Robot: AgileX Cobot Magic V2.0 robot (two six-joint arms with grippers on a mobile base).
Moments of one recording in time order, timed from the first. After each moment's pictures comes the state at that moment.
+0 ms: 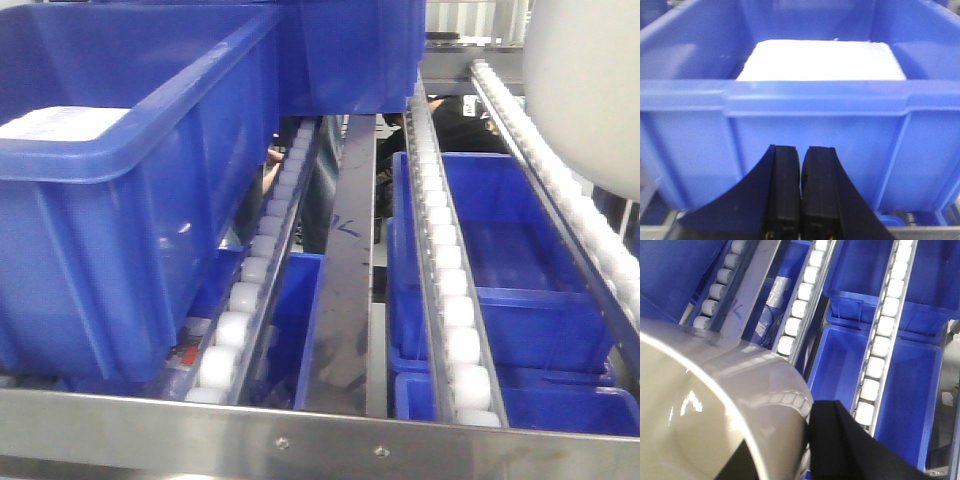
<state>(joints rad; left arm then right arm) -0.17 -0.01 0.01 0.02 0.19 -0.01 0.34 0.70 -0.83 0.03 0.83 0.18</state>
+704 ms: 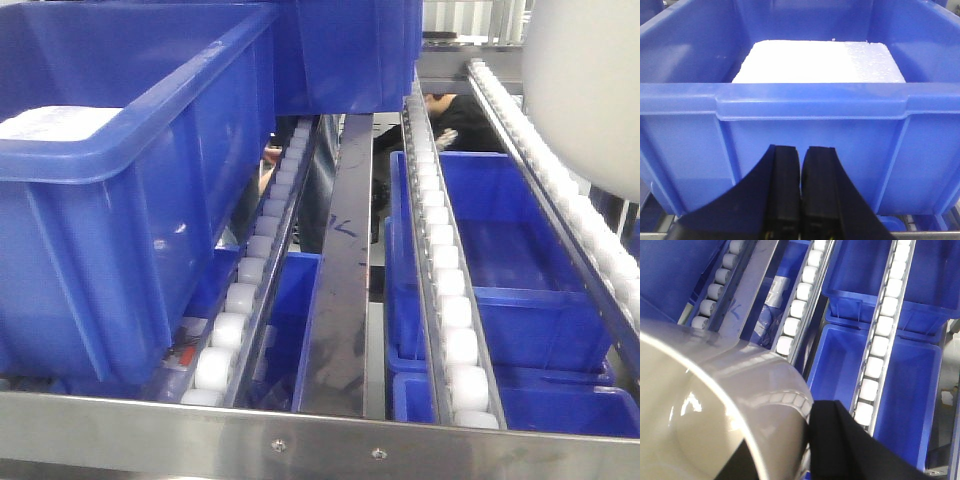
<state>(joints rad) -0.17 -0.01 0.01 0.02 0.19 -0.01 0.34 0.70 -0.83 0.03 0.83 0.18</state>
